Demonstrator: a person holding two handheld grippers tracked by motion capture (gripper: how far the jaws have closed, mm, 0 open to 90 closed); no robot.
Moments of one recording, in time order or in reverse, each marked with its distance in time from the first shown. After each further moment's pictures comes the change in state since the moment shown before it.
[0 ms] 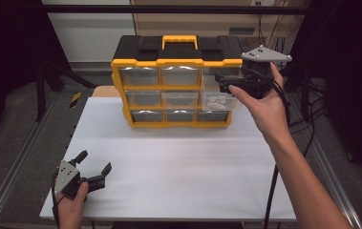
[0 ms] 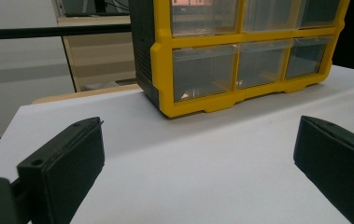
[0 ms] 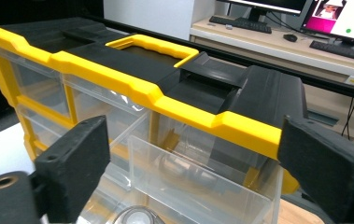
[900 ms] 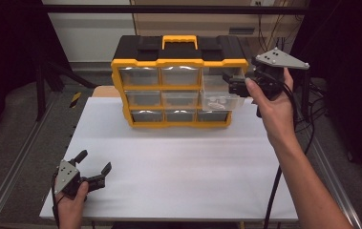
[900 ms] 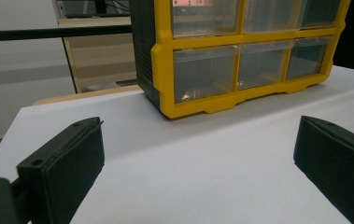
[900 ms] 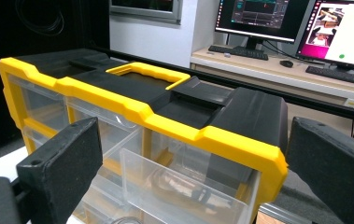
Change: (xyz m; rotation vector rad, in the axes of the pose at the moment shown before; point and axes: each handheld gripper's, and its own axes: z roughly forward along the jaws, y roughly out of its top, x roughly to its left) left arm 0.001 0.000 0.000 -0.003 0.002 0.002; right arm -0.015 -0.009 -0.016 -0.124 0.020 0.020
